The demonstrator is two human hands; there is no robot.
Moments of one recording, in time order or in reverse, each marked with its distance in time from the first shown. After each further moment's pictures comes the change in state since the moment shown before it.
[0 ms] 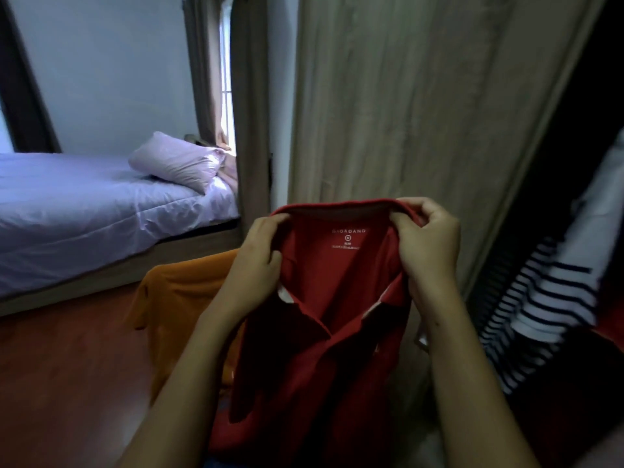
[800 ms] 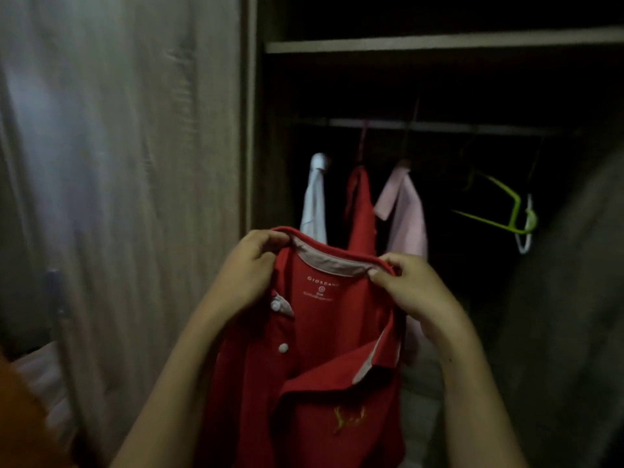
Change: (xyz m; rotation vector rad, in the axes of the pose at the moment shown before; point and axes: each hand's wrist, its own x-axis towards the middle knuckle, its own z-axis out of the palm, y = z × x) left_hand 0.013 0.230 0.151 -0.473 -0.377 0.079; right_hand -0.033 -0.046 -0.301 -0.625 0.095 0.211
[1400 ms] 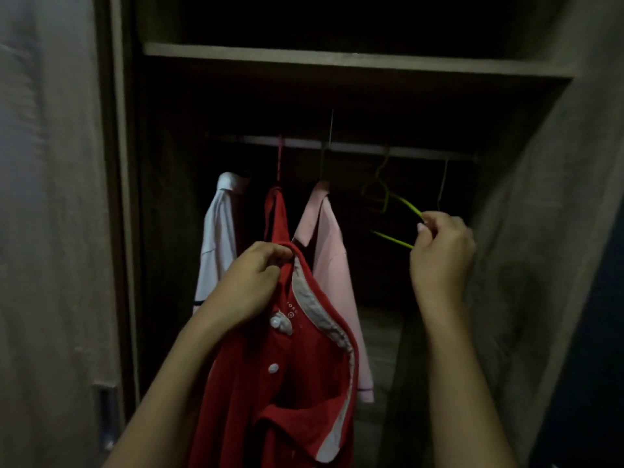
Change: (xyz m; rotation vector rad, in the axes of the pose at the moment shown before) left_hand 0.064 0.078 0.167 -0.057 -0.280 0.178; right_hand 0.054 0.038 -0.183 -0.445 0.976 -0.144
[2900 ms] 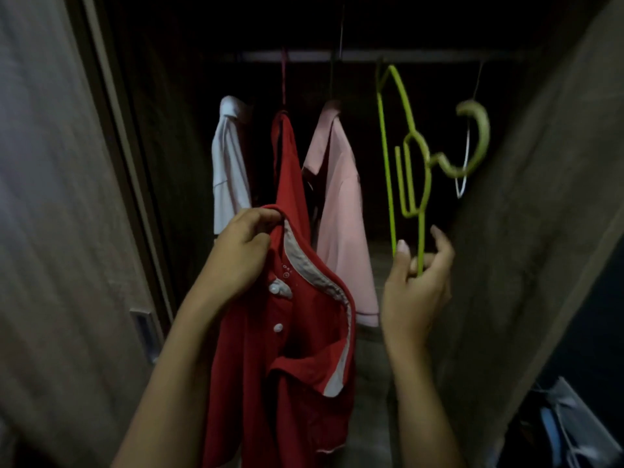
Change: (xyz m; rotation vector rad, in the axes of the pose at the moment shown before) left_hand -0.008 -0.009 0.018 -0.155 0.128 -0.114; right_hand -0.100 0.027 0.021 0.347 0.149 0.141
